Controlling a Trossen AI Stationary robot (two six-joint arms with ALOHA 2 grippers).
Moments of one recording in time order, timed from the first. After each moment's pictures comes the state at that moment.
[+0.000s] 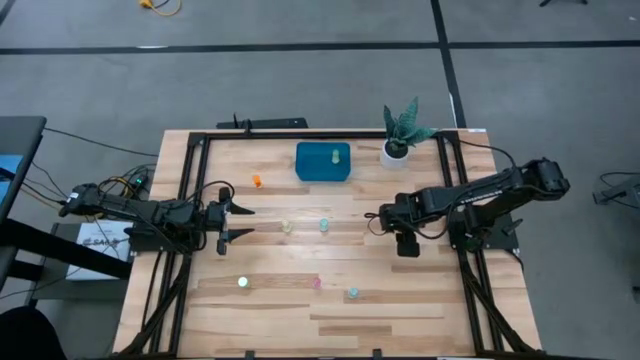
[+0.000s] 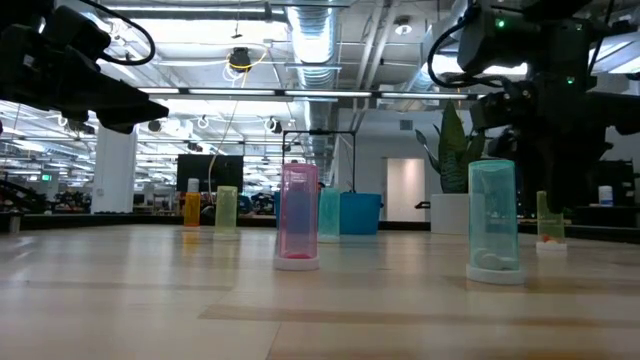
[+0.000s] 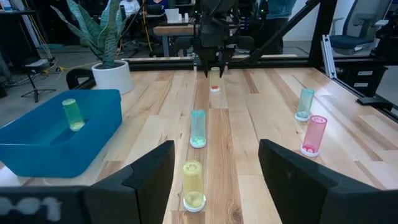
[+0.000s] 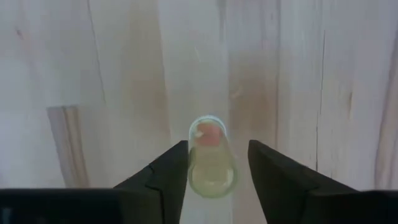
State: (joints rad) left arm -0.20 0.20 0.01 0.05 -0.25 -0.01; right arm 0.09 1.36 0.74 -0.82 0.00 0.10
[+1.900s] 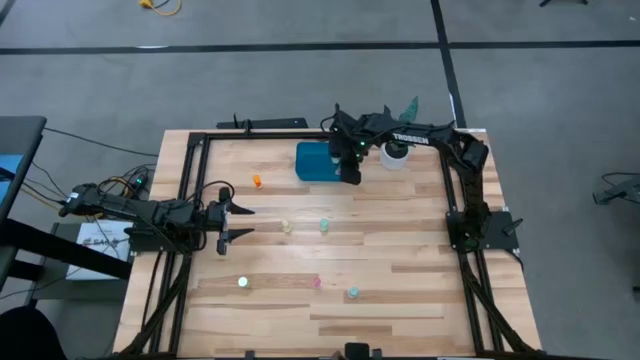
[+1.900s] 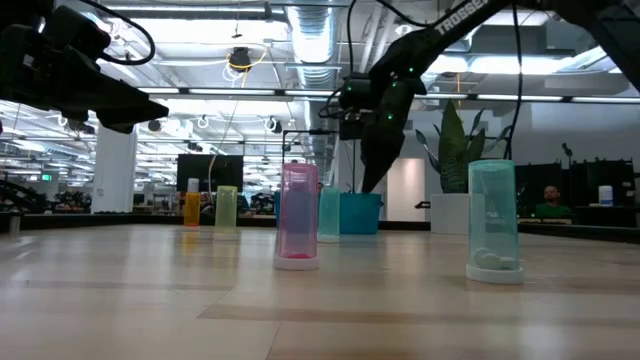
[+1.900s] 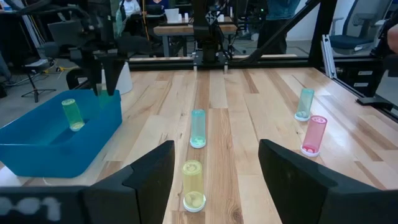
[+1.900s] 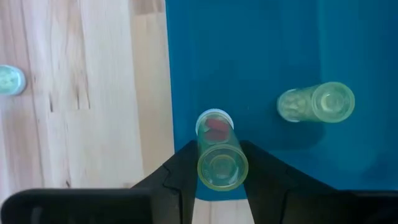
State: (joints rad) left arm -0.20 0.20 0.01 0.05 -0.25 -0.01; right arm -0.51 2.00 1.56 -0.83 -0.20 -0.45
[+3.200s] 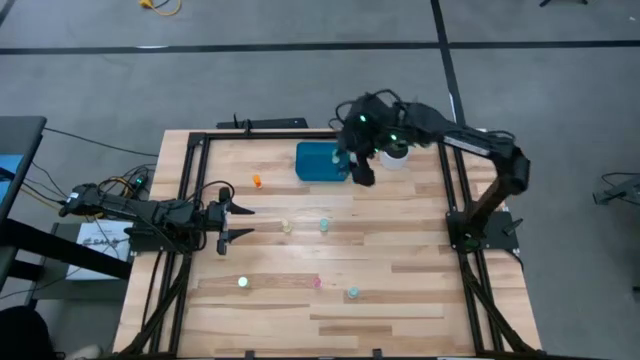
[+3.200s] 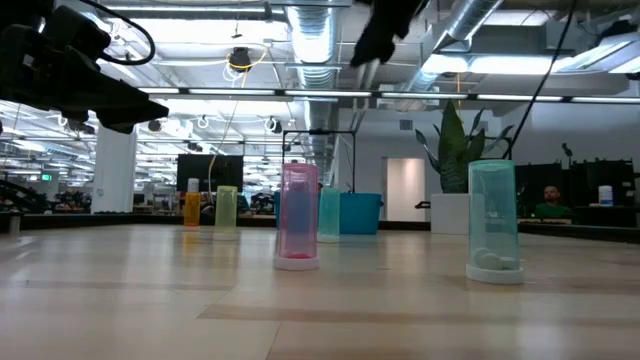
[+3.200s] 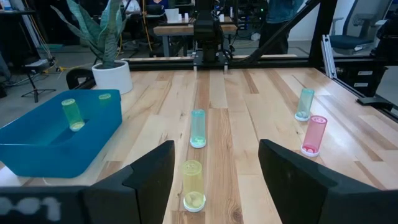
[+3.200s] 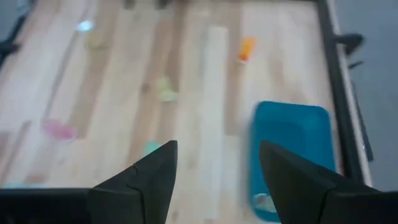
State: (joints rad) left arm -0.20 0.20 0.01 0.05 -0.25 -0.01; right arm -0.32 1.64 1.73 -0.97 -0.29 -0.38
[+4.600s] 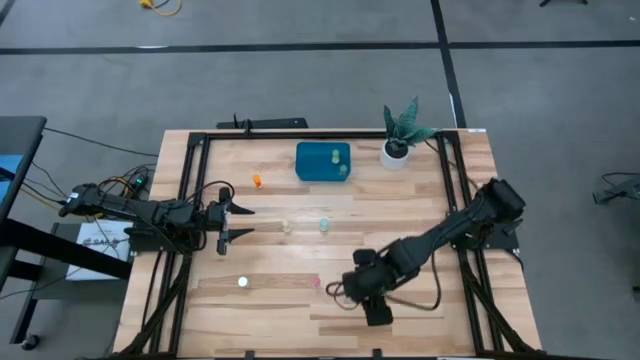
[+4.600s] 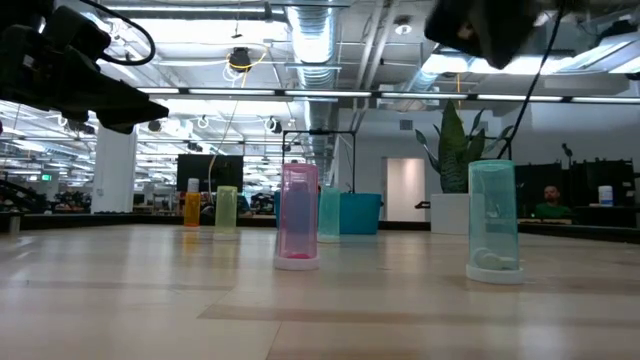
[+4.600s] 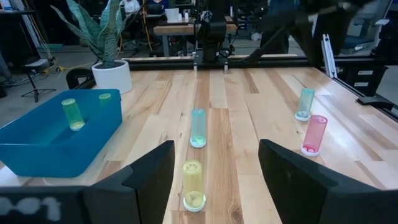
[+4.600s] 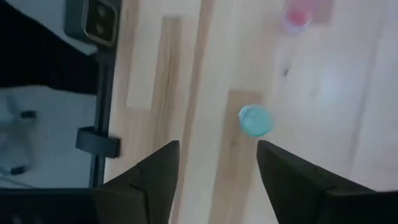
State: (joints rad) left arm -0.20 0.20 0.01 0.06 -0.25 -0.01; right arm 0.51 1.82 1.48 -0.87 -0.10 0.36
